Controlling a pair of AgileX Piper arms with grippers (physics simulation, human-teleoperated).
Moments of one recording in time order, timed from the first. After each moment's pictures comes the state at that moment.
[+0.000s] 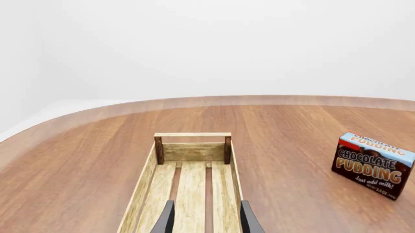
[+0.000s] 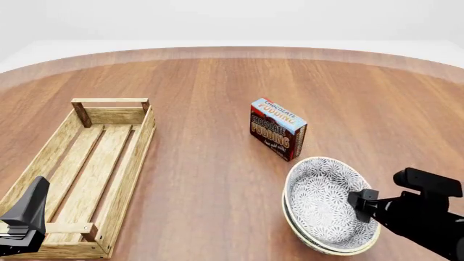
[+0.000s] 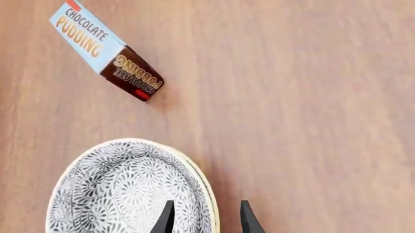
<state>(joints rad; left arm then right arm) 0.00 0.00 0.00 0.00 0.00 0.14 0.99 -0.20 0.04 0.36</state>
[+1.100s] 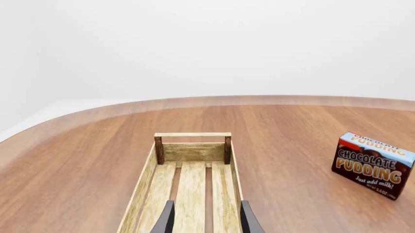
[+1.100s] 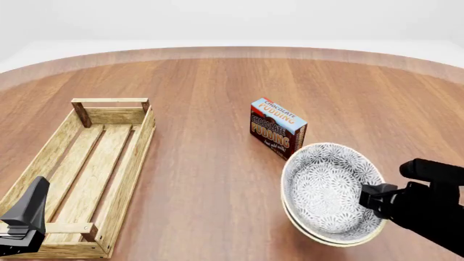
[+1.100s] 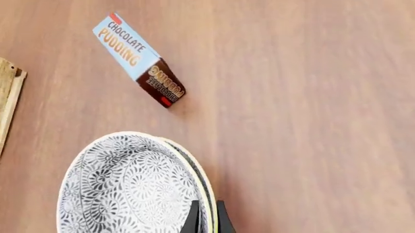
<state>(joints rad) 0.00 0.00 0.00 0.00 0.00 0.19 0.86 -0.26 0.16 0.35</state>
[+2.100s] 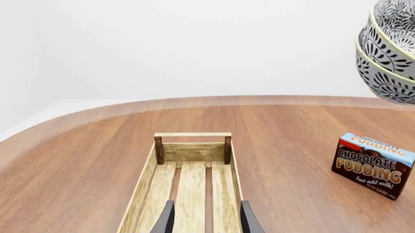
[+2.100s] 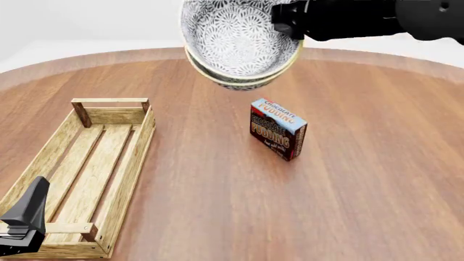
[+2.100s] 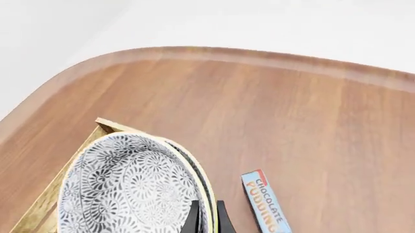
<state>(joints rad) 0.00 0.00 0.00 0.00 0.00 0.51 1.41 -1.41 0.48 0.22</state>
